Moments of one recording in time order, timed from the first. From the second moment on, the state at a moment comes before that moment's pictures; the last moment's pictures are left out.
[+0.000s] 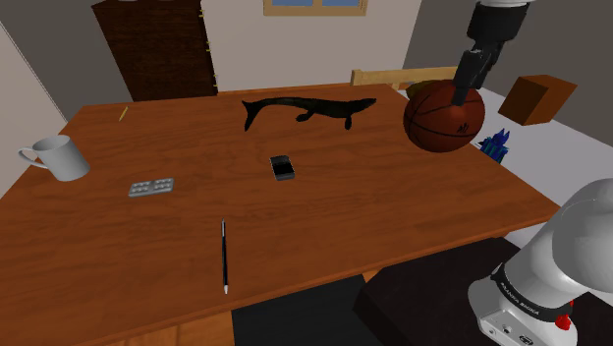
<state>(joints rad) 0.02 -0.76 0.04 -2.27 -0.09 1.47 -0.06</state>
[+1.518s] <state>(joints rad) 0.03 -0.17 0.31 -2.15 -0.03 1.95 0.44</state>
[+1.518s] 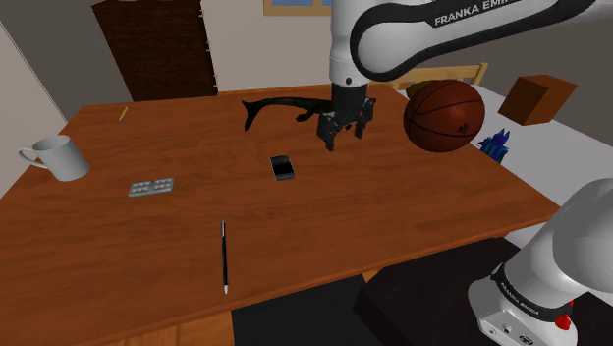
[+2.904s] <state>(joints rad) 0.13 0.46 0.33 -1.68 -0.24 2.09 0.78</state>
